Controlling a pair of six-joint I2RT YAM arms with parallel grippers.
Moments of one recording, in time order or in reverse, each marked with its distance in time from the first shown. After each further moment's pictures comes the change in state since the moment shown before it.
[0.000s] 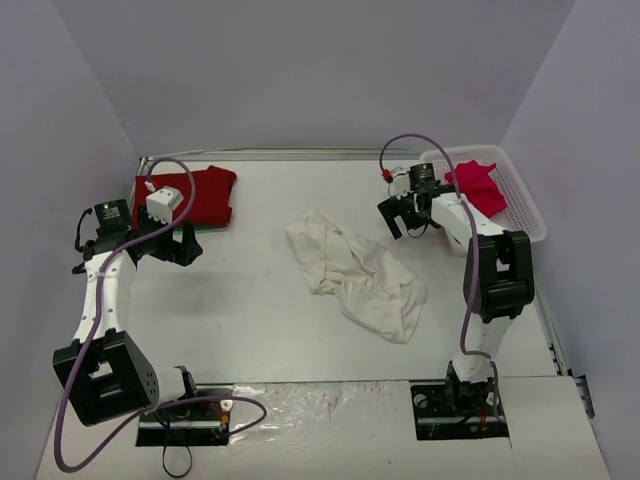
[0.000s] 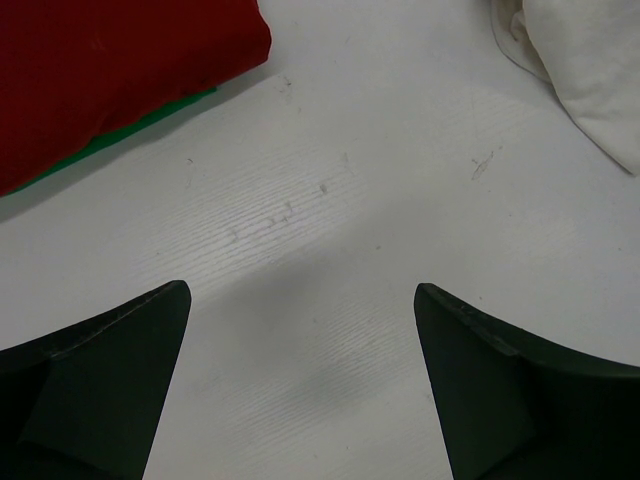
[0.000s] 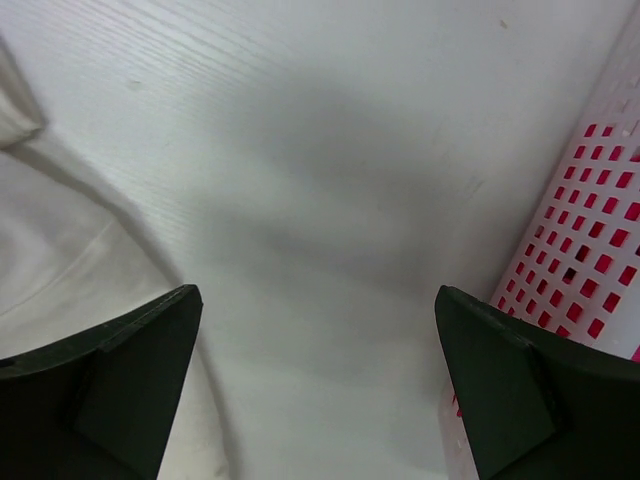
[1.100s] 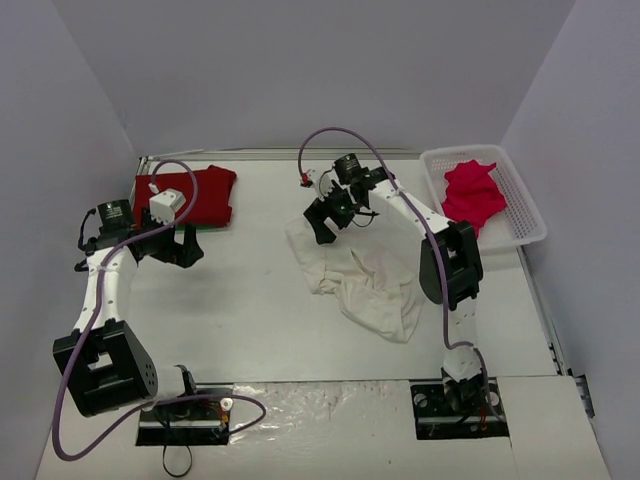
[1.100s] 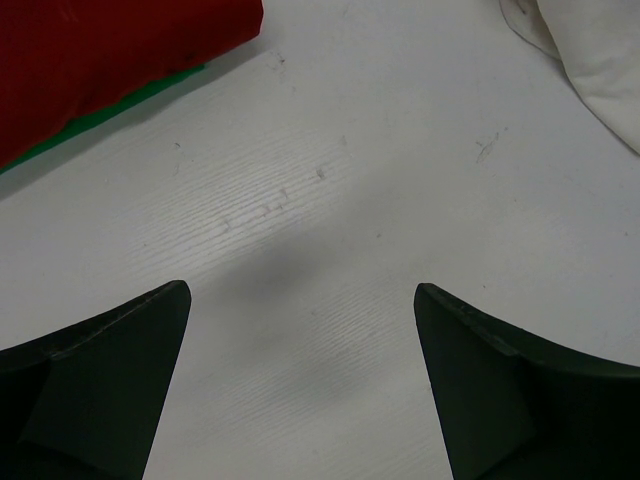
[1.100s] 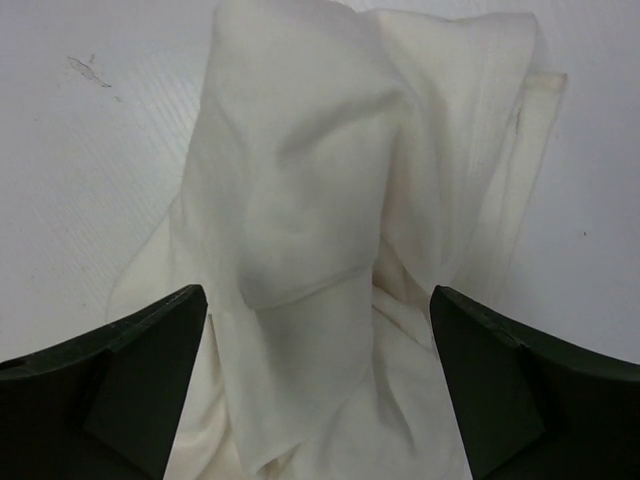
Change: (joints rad) left arm 0.000 0.041 0.000 -0.018 -0.001 0.026; right arm 0.329 0.230 0.442 -0.258 -0.405 -0.059
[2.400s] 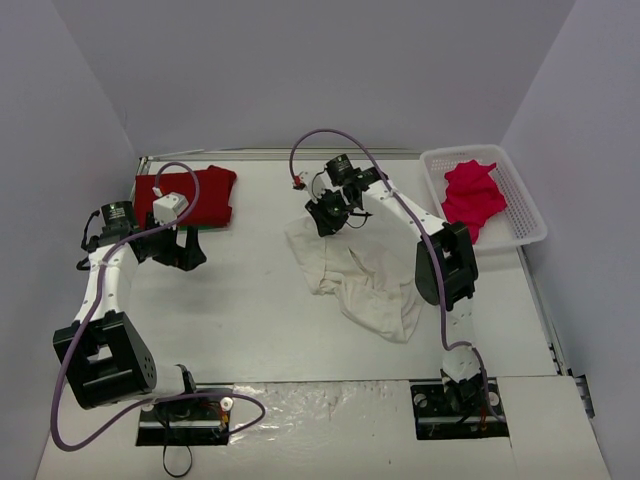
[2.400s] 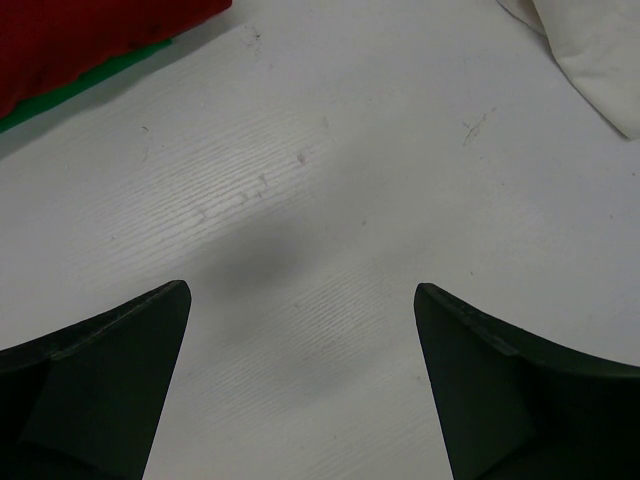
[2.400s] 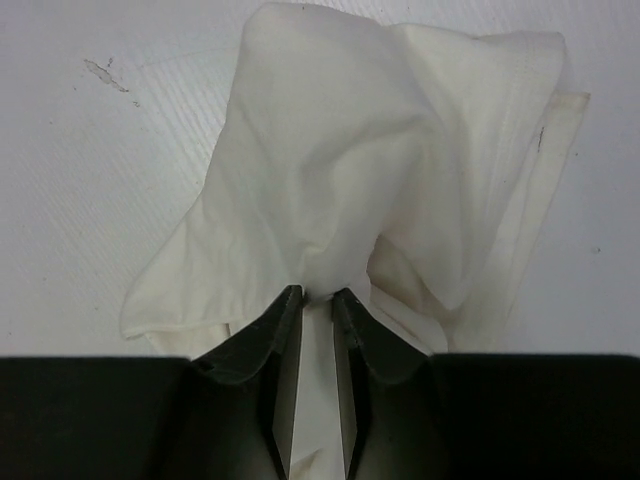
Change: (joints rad) left arm 0.000 0.042 0.000 -0.032 0.022 0.018; right arm 0.041 0.020 0.050 -0.036 0.013 -0.001
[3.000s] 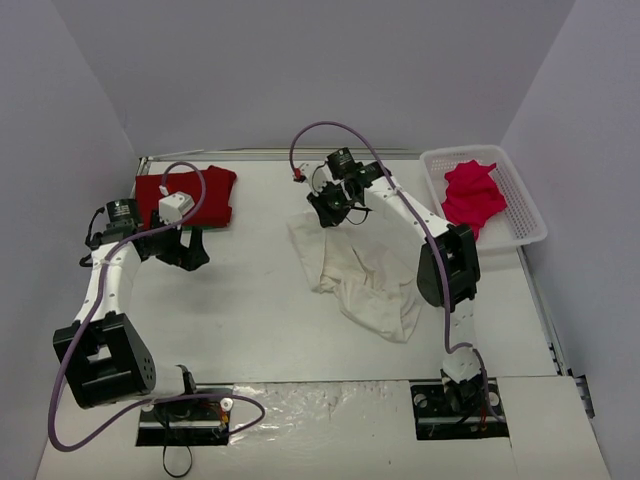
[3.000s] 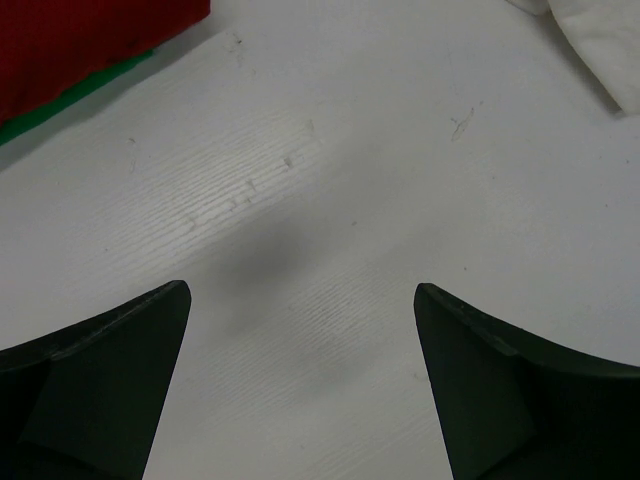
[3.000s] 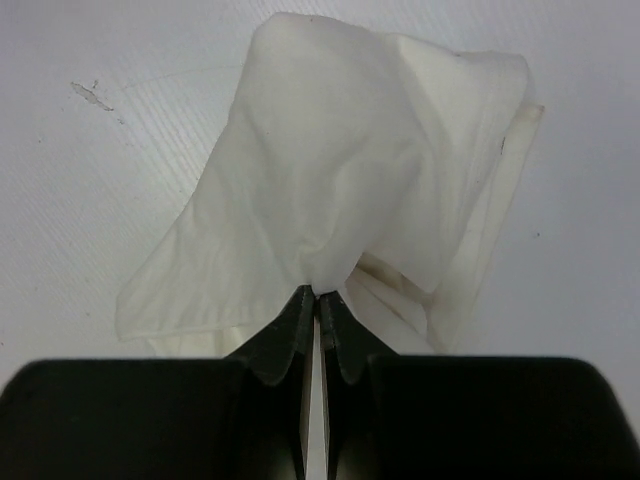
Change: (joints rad) left arm -0.029 0.000 0.015 -0.027 -0.008 0.021; right arm 0.000 -0.013 0.047 -0.015 0.052 0.008
